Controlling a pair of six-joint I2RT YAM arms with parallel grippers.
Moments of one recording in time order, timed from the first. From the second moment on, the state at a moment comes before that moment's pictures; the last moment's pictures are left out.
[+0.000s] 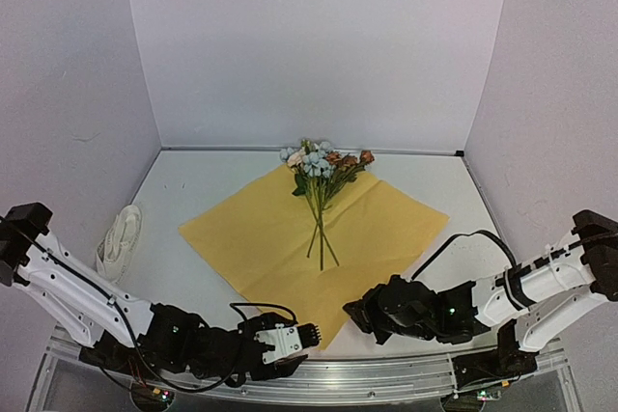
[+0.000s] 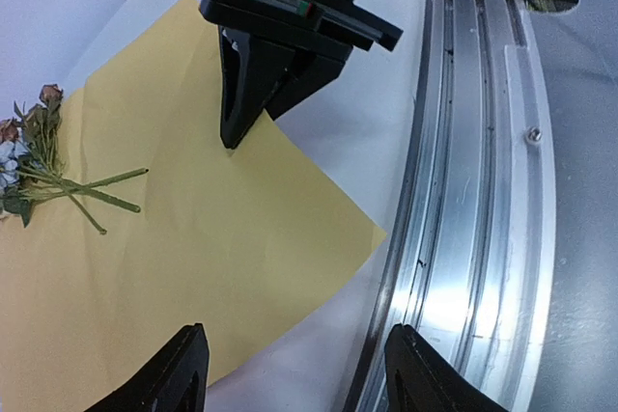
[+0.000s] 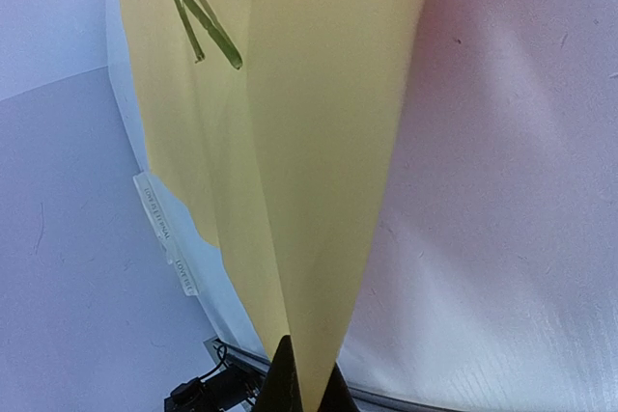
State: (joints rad) left arm -1.71 1.46 0.63 0.17 -0.53 0.00; right arm 1.33 1.42 0.47 0.26 0.35 1.95
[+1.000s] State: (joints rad) left arm -1.68 1.73 0.56 0.72 -0.61 0.38; right arm 1.33 1.42 0.49 0.25 0.35 2.04
